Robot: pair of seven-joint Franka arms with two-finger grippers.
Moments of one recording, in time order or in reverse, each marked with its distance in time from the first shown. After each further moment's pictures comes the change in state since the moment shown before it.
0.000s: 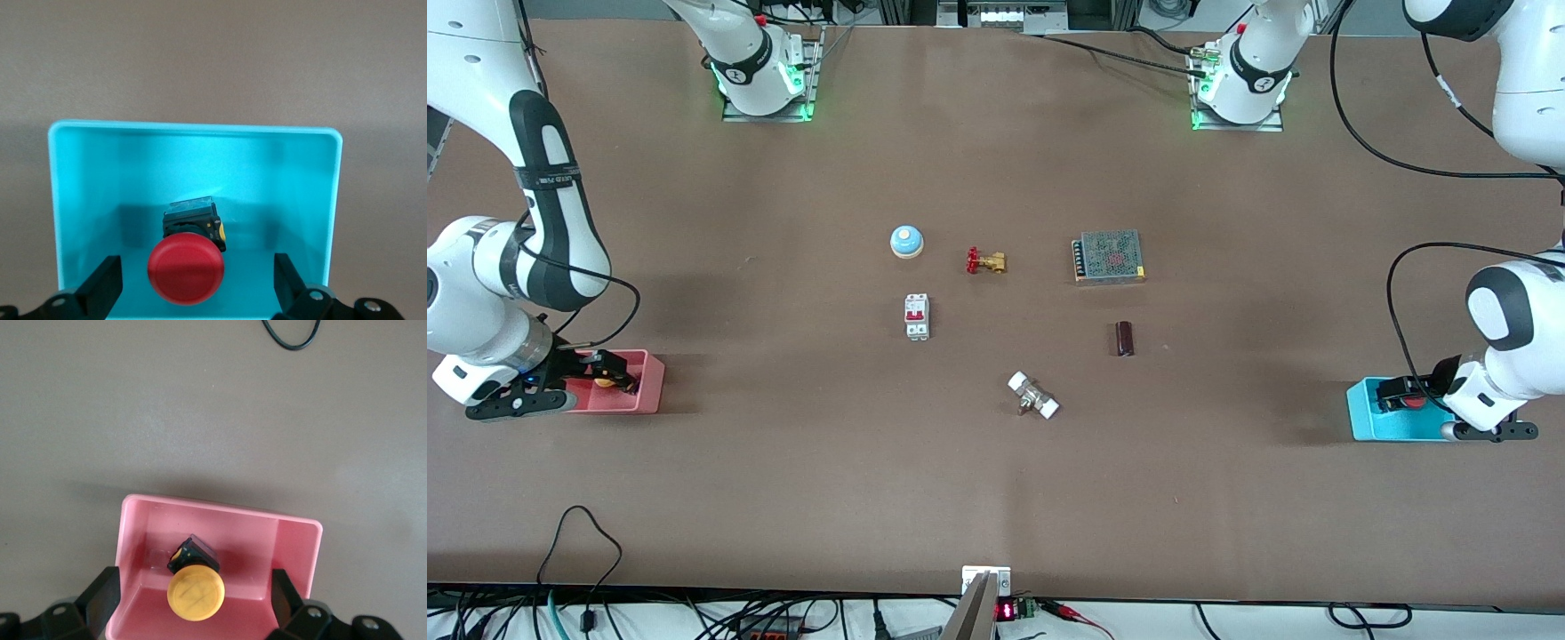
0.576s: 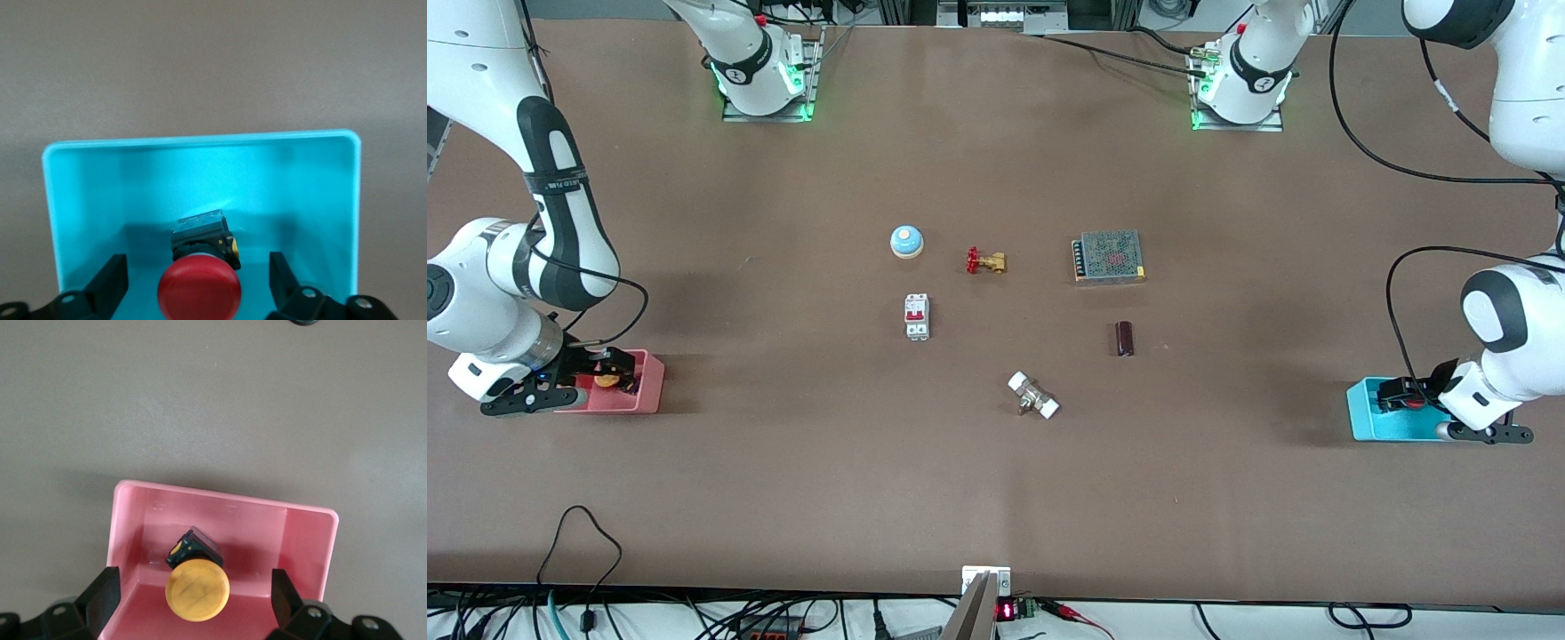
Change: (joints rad) left arm 0.002 0.030 0.009 0.000 0.000 0.058 0.080; right arm -0.005 0.010 0.000 -0.026 0.000 0.023 0.000
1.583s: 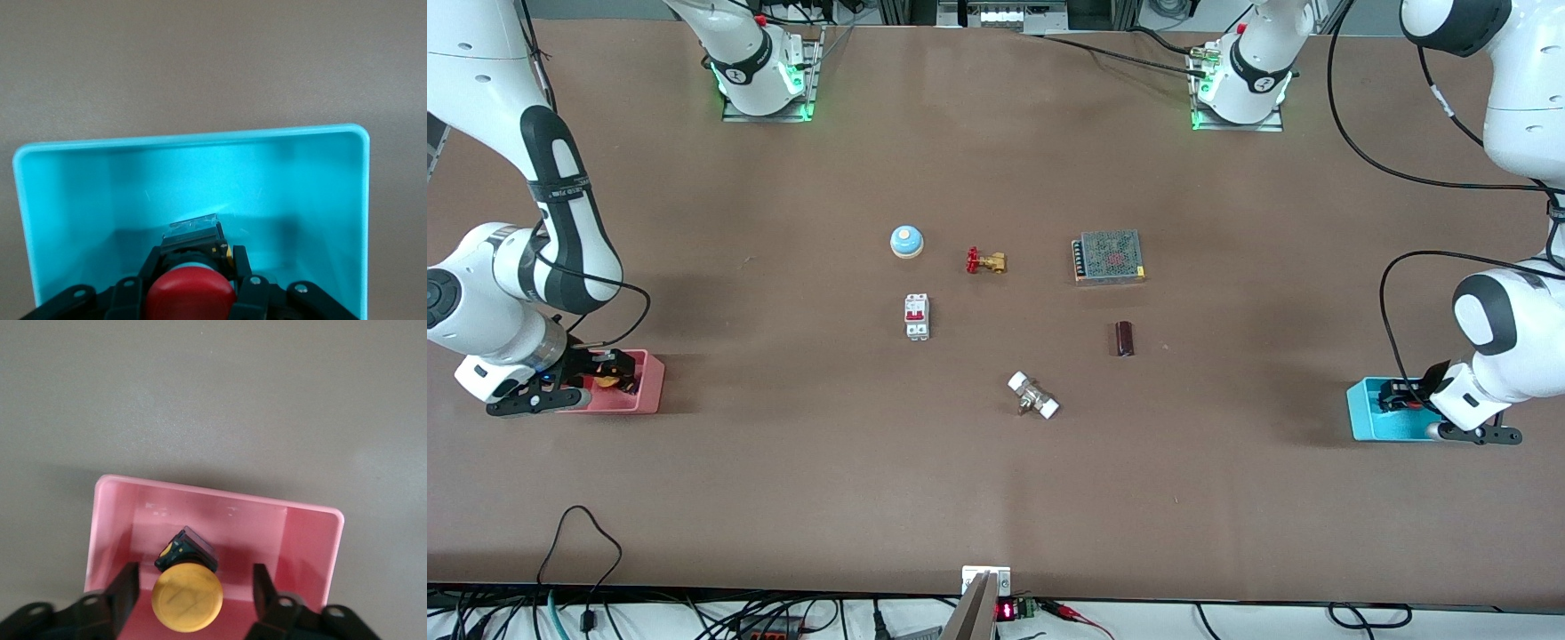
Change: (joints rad) left arm -0.003 0.012 0.000 0.001 0.000 0.008 0.012; right arm -0.008 0.024 0.000 -0.001 0.000 0.021 -0.016
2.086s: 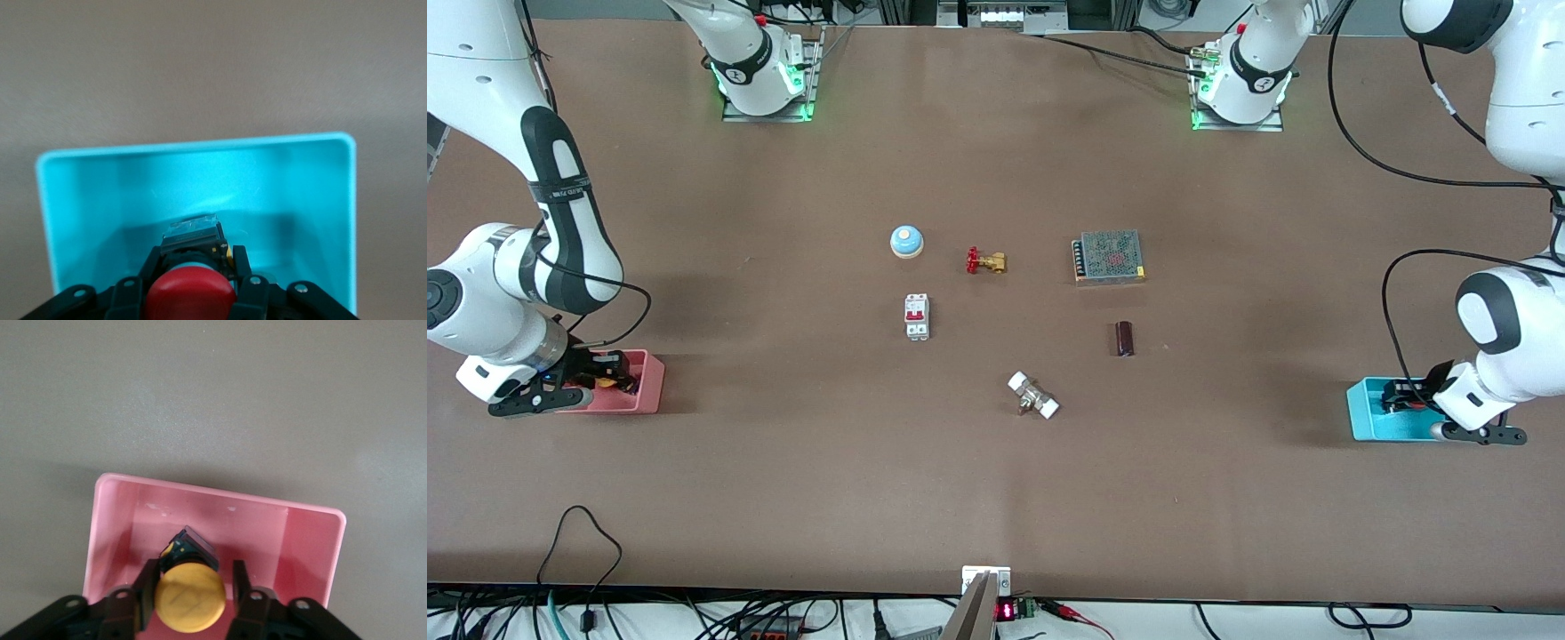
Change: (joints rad) left arm -0.002 -0.034 -0.001 -0.004 0.000 -0.001 0.001; right arm 0.000 0.001 0.000 0.000 0.000 0.000 -0.007
